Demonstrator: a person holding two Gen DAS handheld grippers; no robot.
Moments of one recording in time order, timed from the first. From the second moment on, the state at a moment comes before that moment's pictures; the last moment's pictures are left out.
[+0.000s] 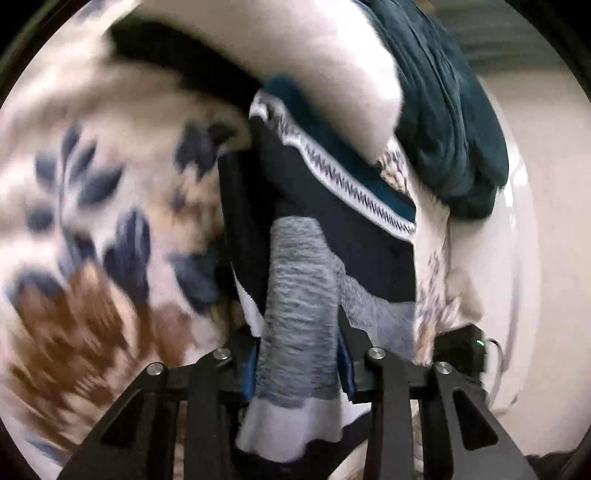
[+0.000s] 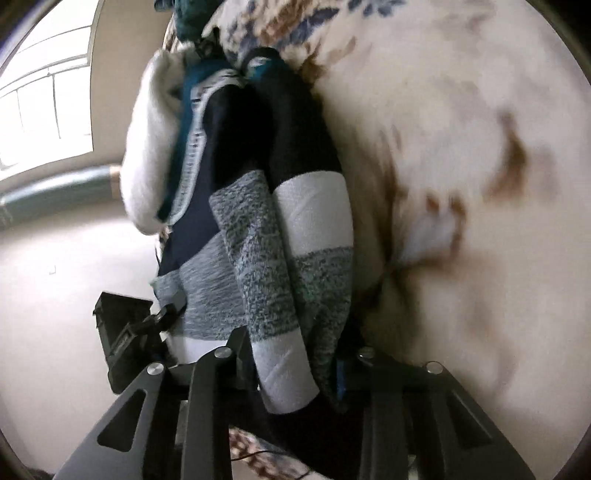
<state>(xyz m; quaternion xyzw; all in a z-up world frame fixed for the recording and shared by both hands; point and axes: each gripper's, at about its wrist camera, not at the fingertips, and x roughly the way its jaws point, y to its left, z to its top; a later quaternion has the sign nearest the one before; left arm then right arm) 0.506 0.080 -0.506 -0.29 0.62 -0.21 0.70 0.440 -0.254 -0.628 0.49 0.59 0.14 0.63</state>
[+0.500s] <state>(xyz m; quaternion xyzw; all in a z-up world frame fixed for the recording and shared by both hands) 0.533 0.091 -0.478 -0.21 0.62 -0.21 0.73 0.397 -0.259 -0.567 0.42 0.59 0.03 0.69</state>
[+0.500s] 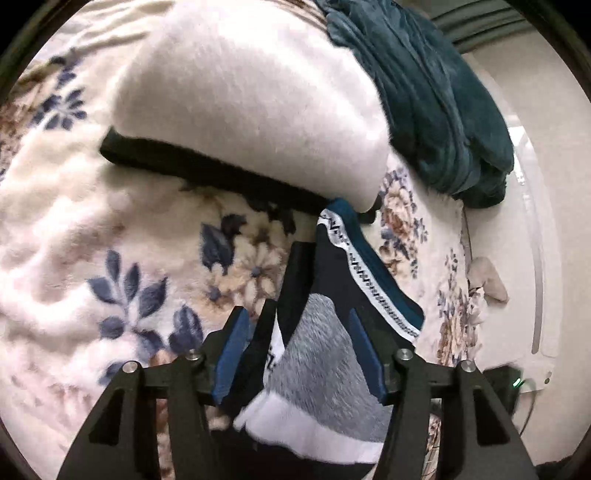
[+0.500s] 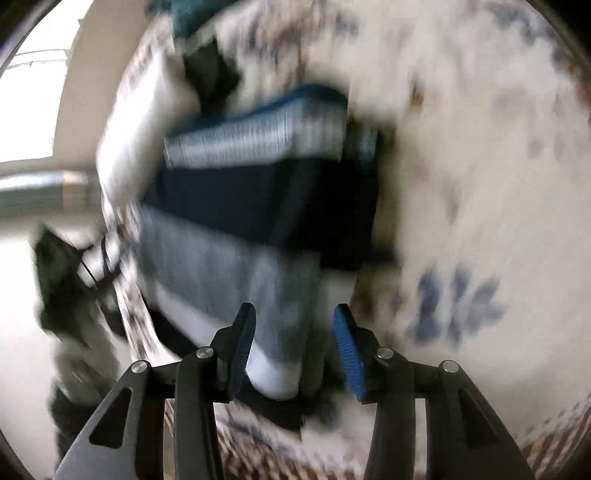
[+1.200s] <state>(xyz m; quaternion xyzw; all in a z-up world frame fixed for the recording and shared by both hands) 0.573 0.035 -0.499 -0.13 0.64 -0.21 0.73 0.438 -0.265 -0.596 0.43 0.64 0.05 0.64</state>
